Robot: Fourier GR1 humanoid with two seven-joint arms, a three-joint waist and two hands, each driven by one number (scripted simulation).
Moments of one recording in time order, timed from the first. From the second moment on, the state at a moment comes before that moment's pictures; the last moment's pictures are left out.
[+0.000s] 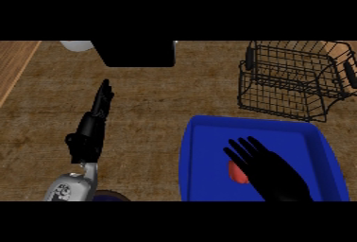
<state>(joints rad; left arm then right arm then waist) -0.15 0.10 -0.16 -1.56 -0.09 0.26 0.05 -0.04 -0.45 0.54 -1.91 1.09 0.53 0.17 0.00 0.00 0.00</state>
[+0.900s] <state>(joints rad) -0.13 0.07 -0.11 -1.57 -0.12 0.20 0.04 -0.03 -0.34 0.46 -1.74 1.20 0.47 0.04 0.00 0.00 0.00</state>
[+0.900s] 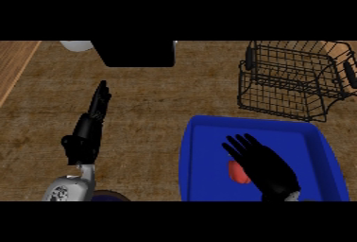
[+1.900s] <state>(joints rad) -0.15 0.05 -0.09 -1.55 -0.15 0.18 0.04 -0.07 -0.20 0.44 -1.52 1.38 0.19 0.05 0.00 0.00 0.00</state>
